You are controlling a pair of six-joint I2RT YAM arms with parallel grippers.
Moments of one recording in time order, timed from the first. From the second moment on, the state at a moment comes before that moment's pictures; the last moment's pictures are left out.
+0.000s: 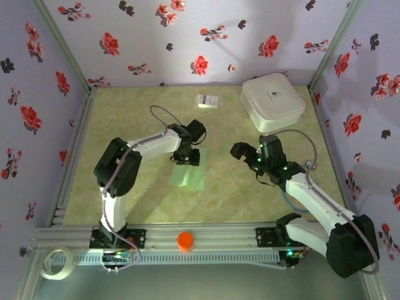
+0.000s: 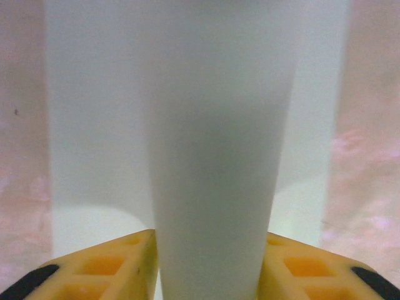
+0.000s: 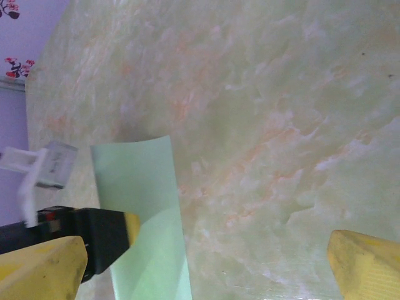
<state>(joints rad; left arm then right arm) -0.76 1.94 1.40 -0.83 0.01 -0.59 0.41 1.03 0.61 -0.30 -0.20 0.90</state>
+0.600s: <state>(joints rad) -0.70 1.78 1.24 -0.38 0.51 -0.77 0.40 0.84 0.56 -0.33 -0.03 0.97</state>
